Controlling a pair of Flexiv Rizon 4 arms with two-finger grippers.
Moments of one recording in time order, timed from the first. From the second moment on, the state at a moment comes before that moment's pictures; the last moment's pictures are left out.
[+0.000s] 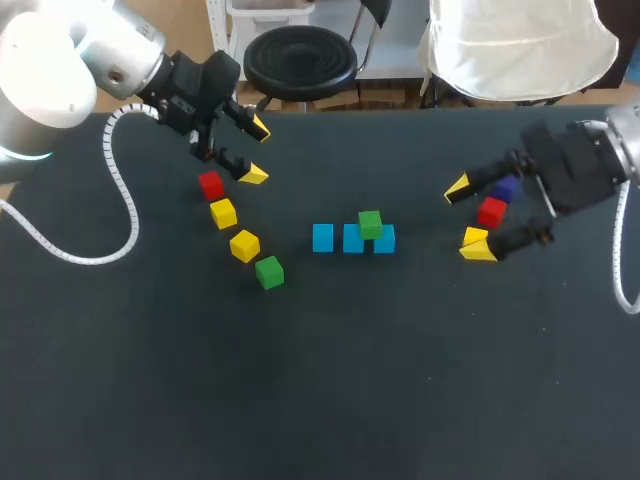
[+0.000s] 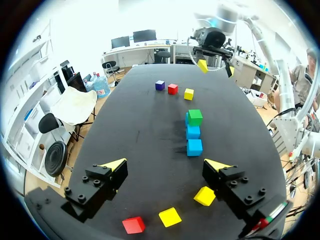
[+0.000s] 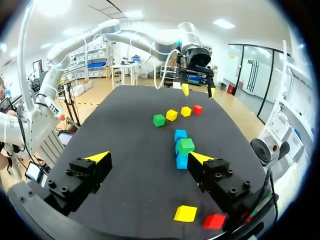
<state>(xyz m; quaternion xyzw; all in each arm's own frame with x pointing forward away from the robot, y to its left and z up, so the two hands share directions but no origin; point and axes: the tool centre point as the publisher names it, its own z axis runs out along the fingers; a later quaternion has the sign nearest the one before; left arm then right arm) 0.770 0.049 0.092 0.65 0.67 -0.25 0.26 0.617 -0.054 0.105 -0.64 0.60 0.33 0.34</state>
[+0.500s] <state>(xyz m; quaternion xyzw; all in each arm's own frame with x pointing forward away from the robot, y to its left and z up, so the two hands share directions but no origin) 0.770 0.049 0.092 0.65 0.67 -0.25 0.26 0.607 -0.057 0.108 -0.64 0.60 0.33 0.35</state>
